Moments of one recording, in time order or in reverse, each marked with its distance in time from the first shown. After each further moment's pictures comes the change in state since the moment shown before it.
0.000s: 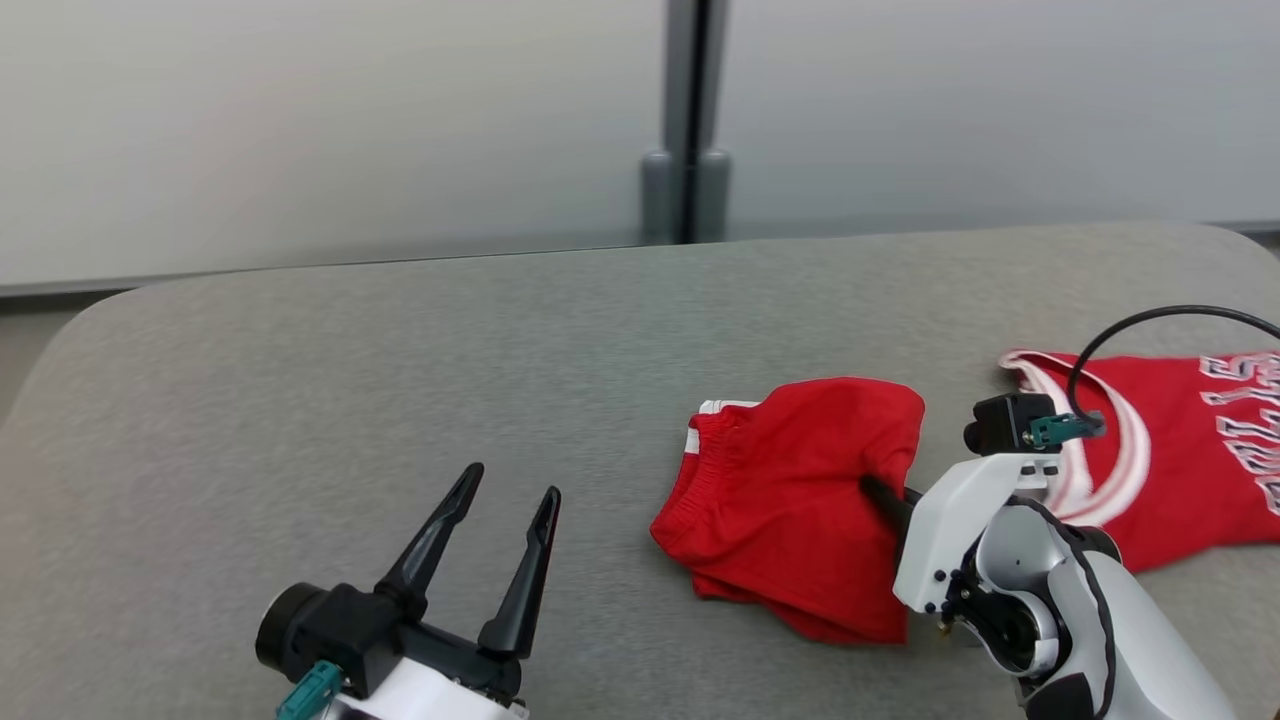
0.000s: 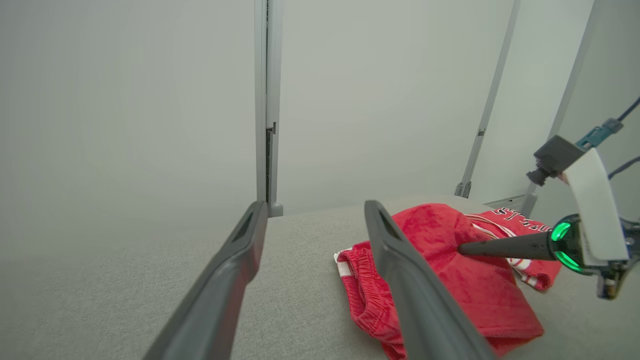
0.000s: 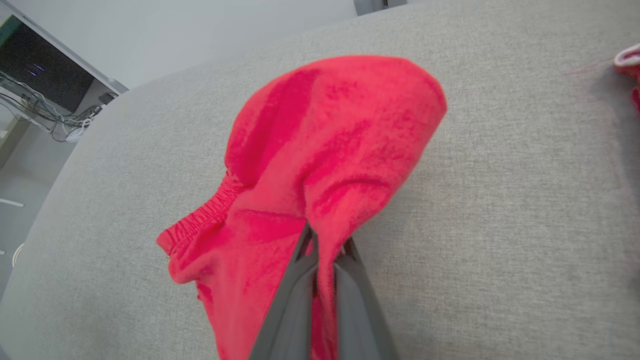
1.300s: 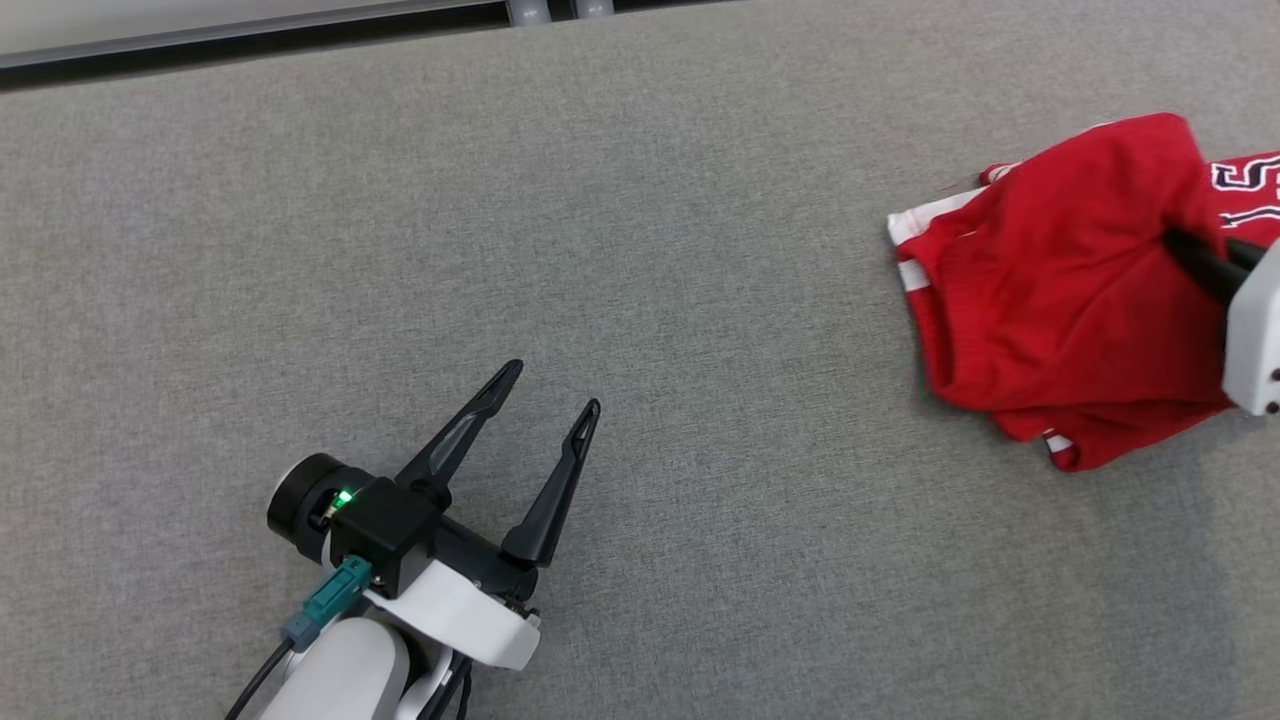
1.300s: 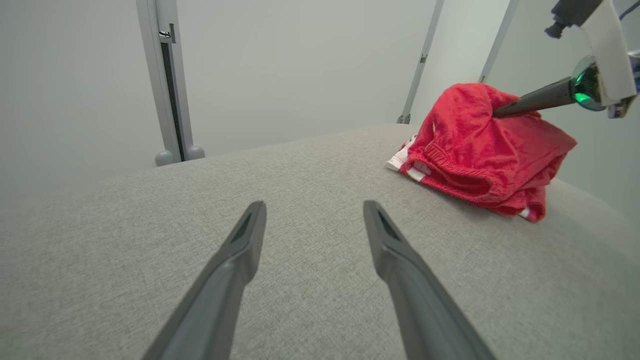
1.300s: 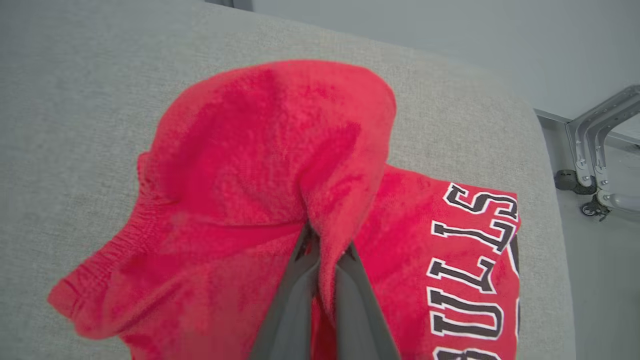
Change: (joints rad) left arm -0.229 0.098 -0.145 0.035 -0.018 -0.001 0.010; right arm -0.274 -0.548 0.108 -0.158 0.063 0.000 0.050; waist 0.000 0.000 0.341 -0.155
